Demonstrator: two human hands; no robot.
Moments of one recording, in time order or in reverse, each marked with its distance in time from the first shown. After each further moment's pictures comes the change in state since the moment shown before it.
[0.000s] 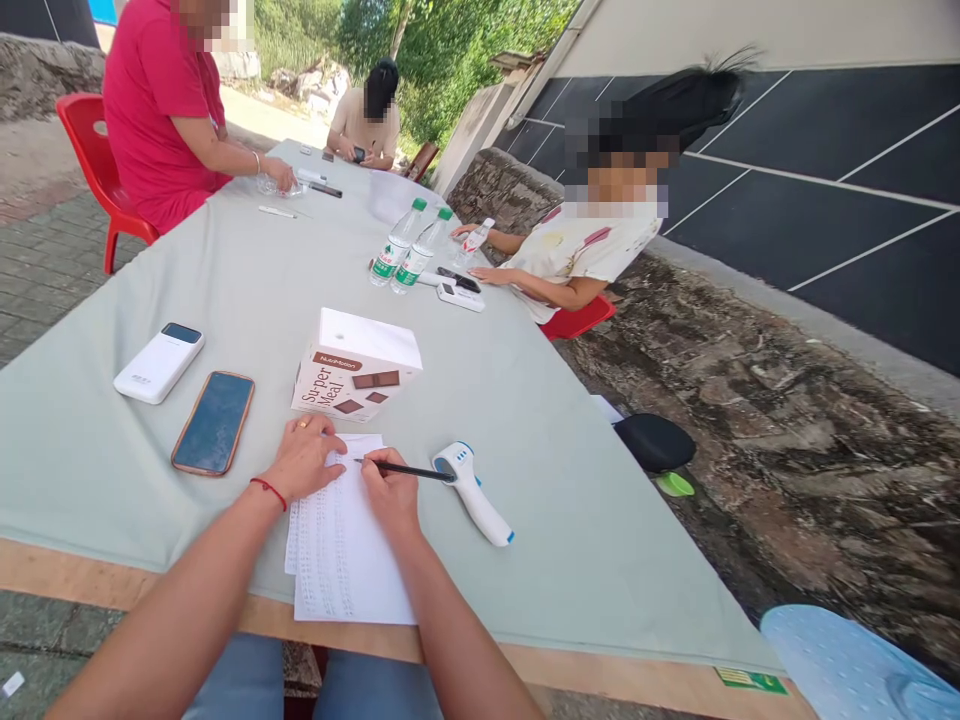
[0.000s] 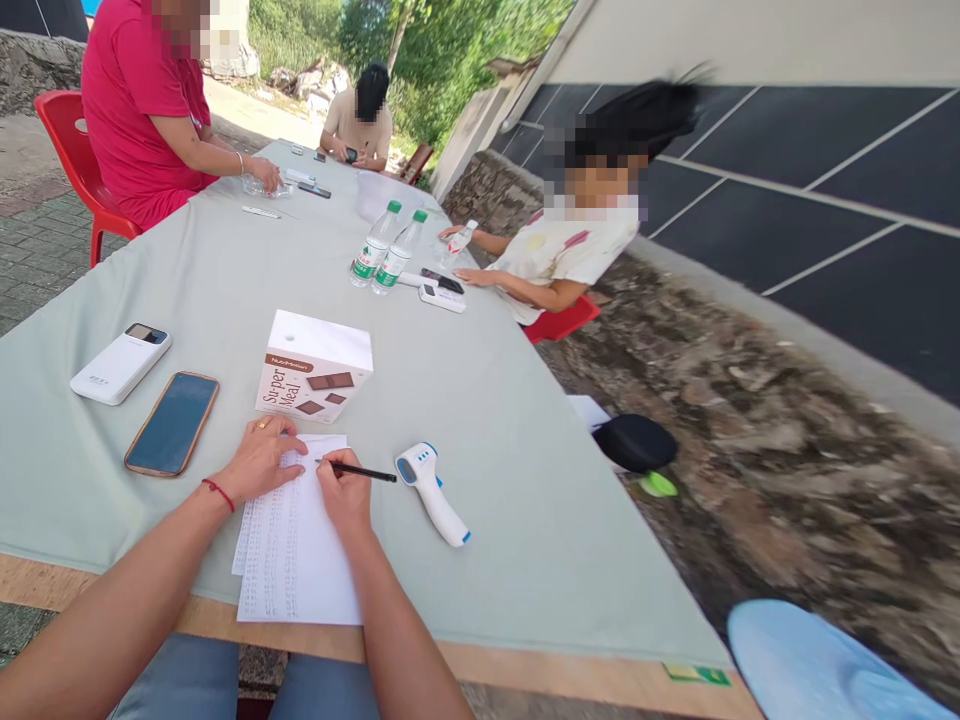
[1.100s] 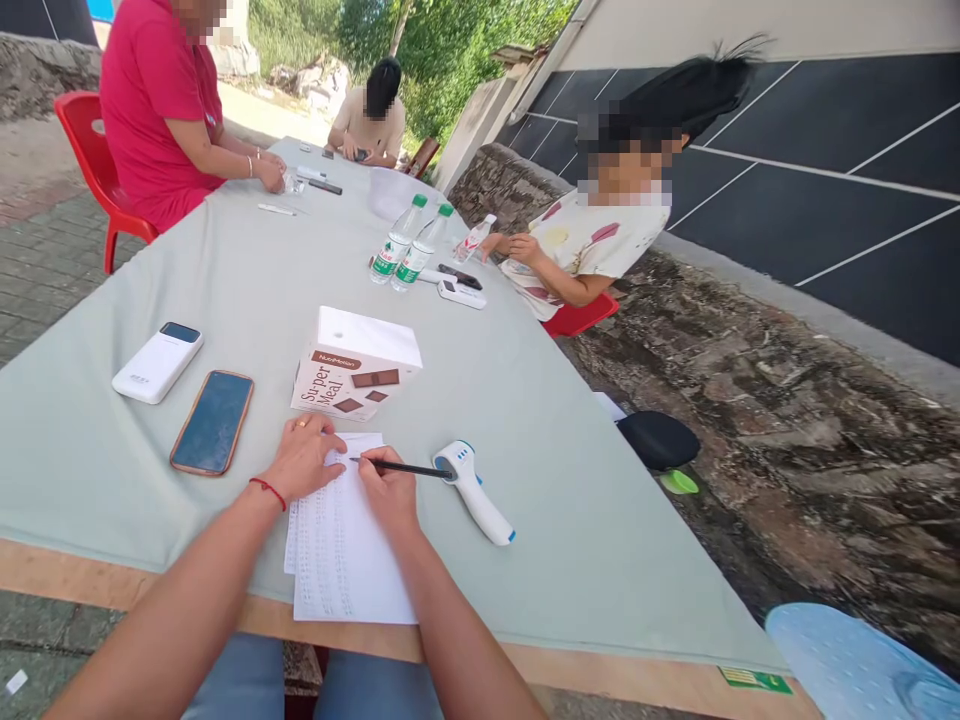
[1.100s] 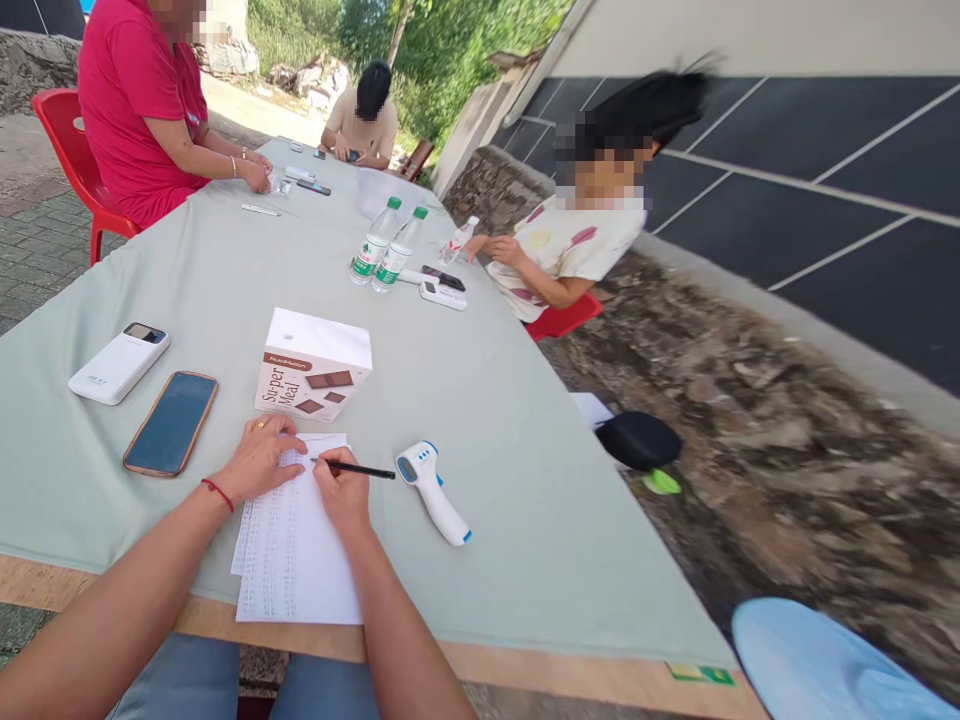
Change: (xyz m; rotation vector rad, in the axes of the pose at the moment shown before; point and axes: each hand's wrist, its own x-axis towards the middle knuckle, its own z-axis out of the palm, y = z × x) left_hand 0.000 0.000 0.000 0.013 -0.006 -0.007; right_hand 0.001 0.001 0.001 0.015 -0.032 -0.005
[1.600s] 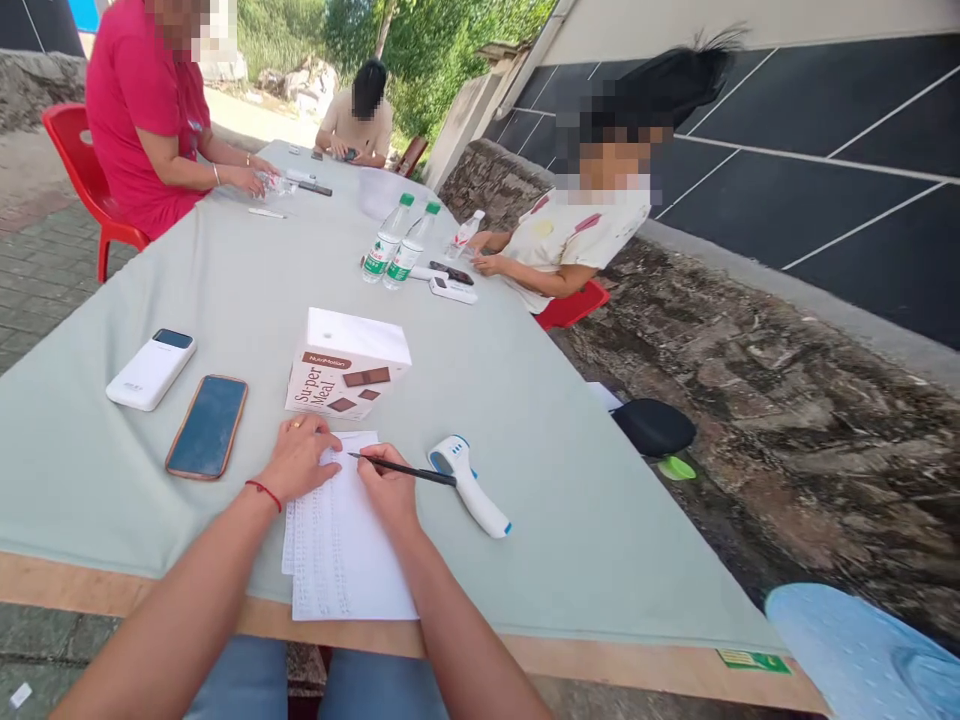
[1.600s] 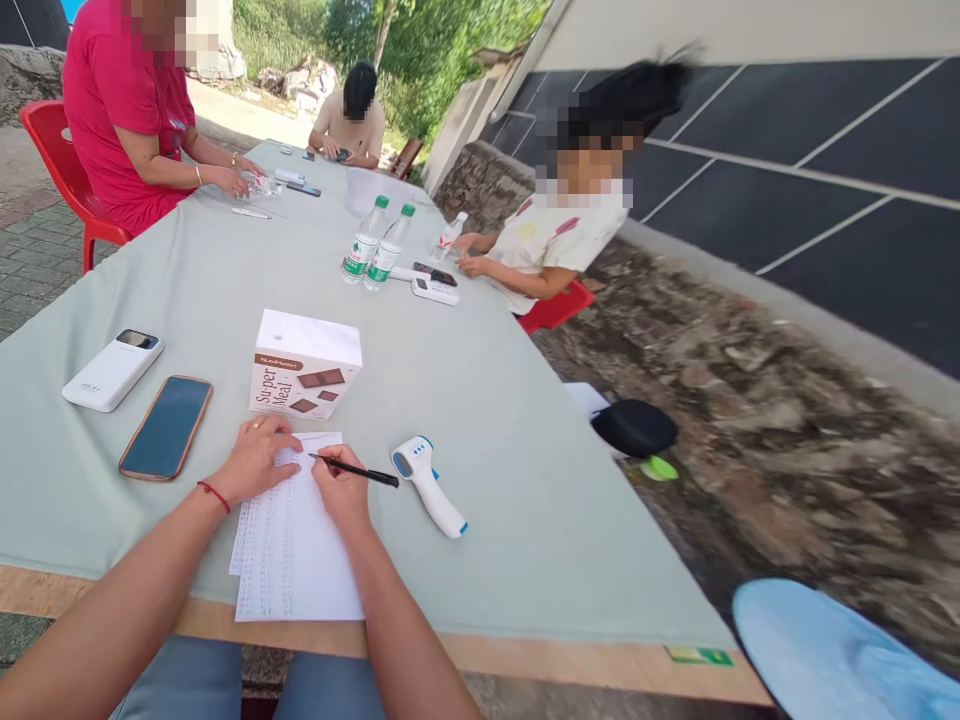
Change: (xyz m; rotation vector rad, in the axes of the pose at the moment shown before) left_hand 0.001 -0.002 0.000 0.002 0.016 -0.012; right_hand 0.002 0.000 0.001 0.097 0.042 0.059
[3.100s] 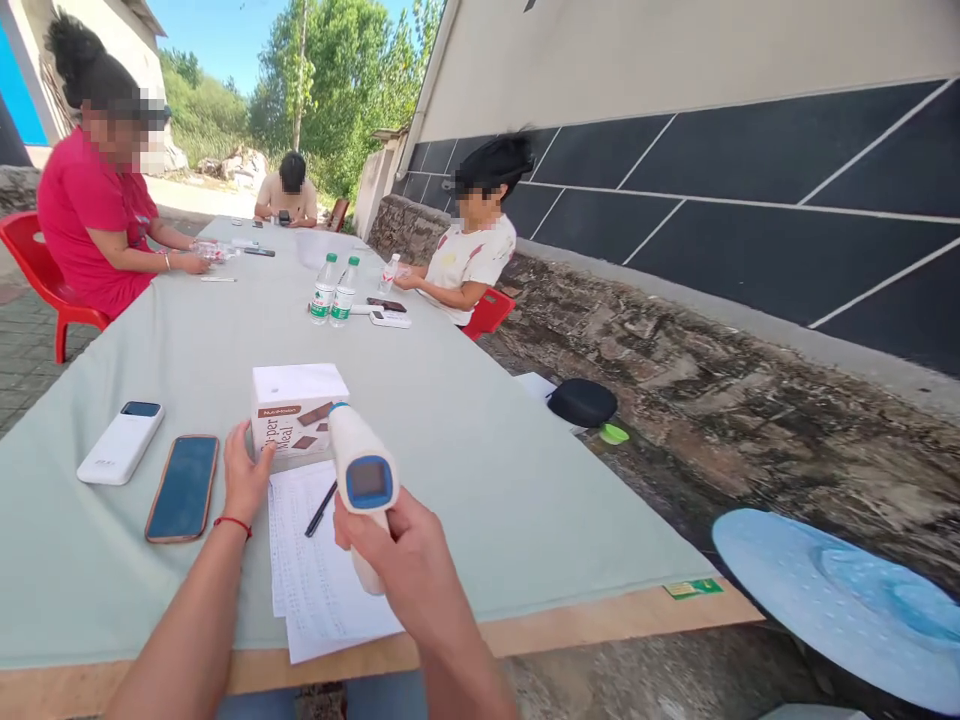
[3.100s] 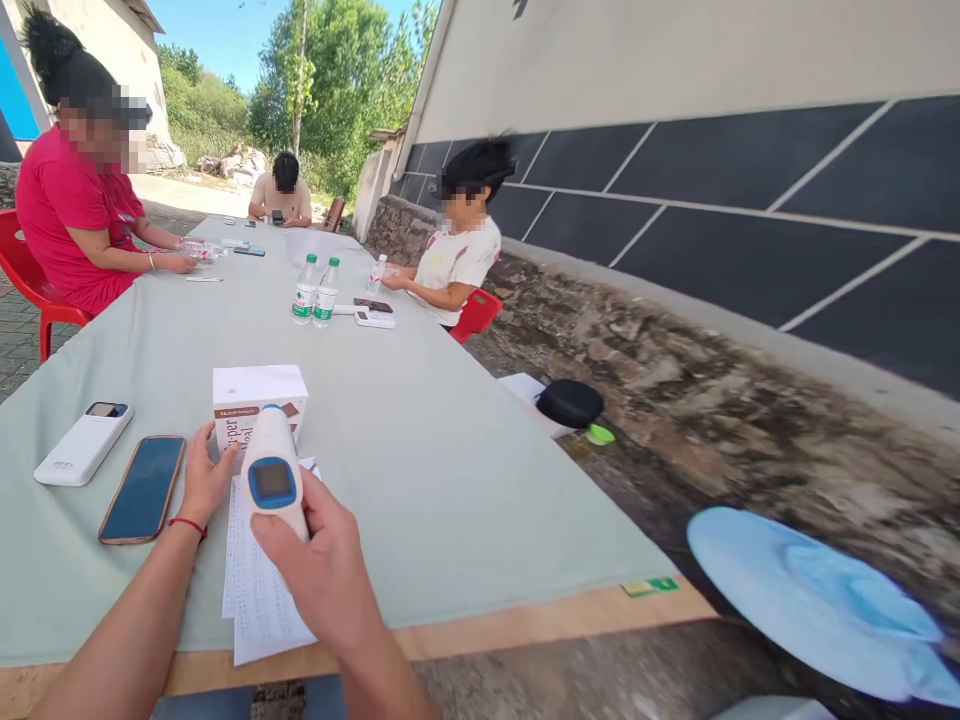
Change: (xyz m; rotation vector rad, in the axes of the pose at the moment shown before) left_hand 0.025 -0.050 -0.010 -0.545 0.750 -0.187; right_hand -0.079 -0.160 -0.021 0.189 -0.219 -0.065
